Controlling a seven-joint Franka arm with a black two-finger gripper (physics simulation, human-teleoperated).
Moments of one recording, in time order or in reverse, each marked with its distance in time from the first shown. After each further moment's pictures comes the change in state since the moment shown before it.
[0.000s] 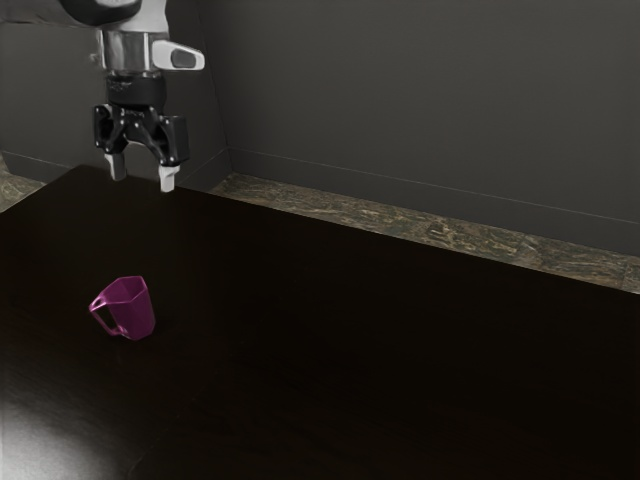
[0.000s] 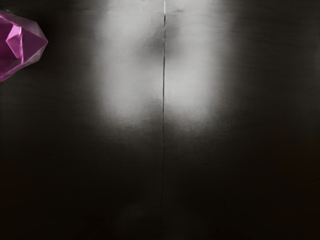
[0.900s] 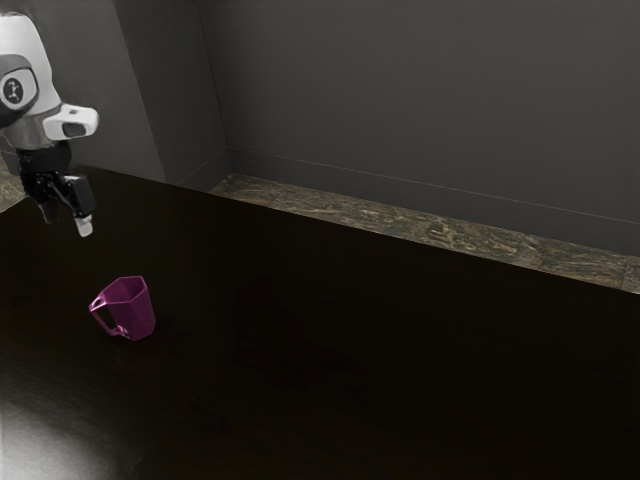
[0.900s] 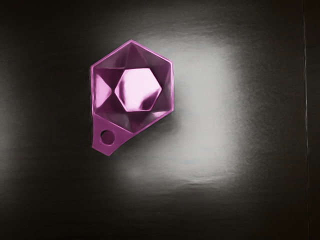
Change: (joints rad) arm 0.082 -0.157 0.287 -0.502 0.058 0.527 0.435
